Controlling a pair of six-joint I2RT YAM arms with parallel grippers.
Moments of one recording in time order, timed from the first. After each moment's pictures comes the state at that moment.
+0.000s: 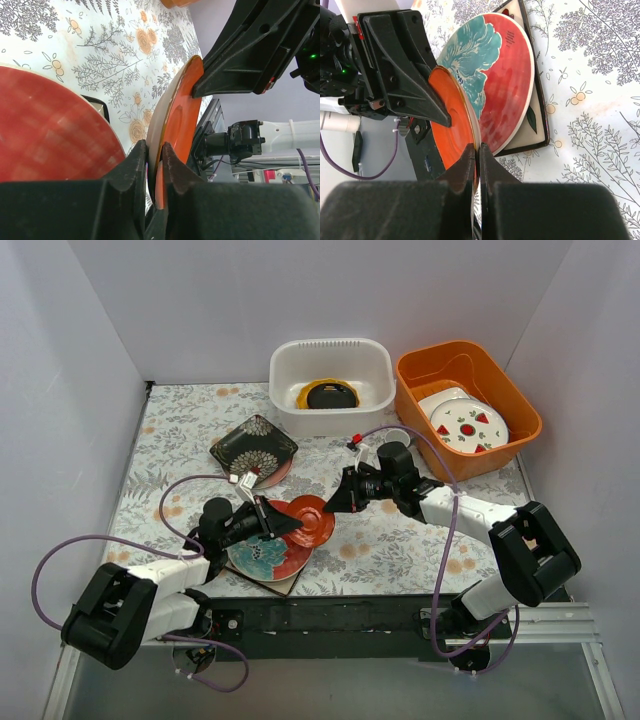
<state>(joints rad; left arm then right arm) -0.43 1.14 0.17 0.74 0.59 -0.91 0.63 1.48 0.78 0.21 -0.73 0.52</state>
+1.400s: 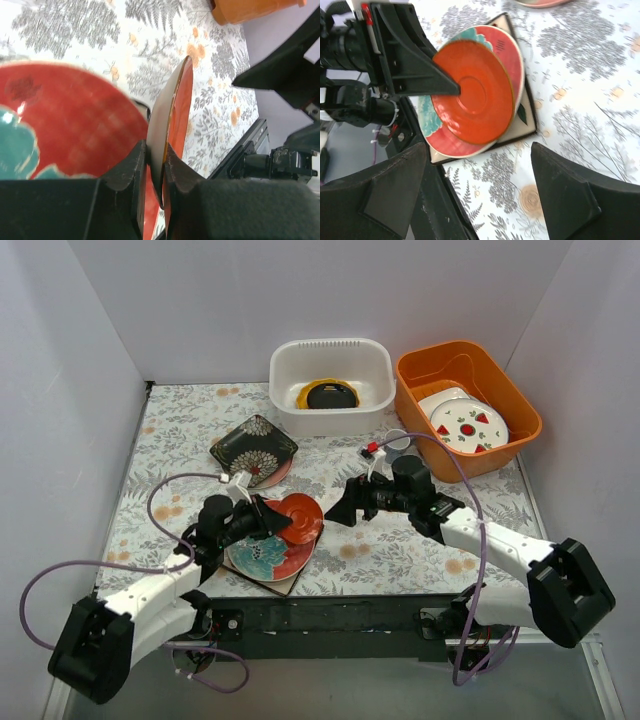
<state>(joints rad) -0.45 0.89 0.23 0.29 0.36 -0.79 0.67 1.27 0.67 0.19 -0.56 0.47</state>
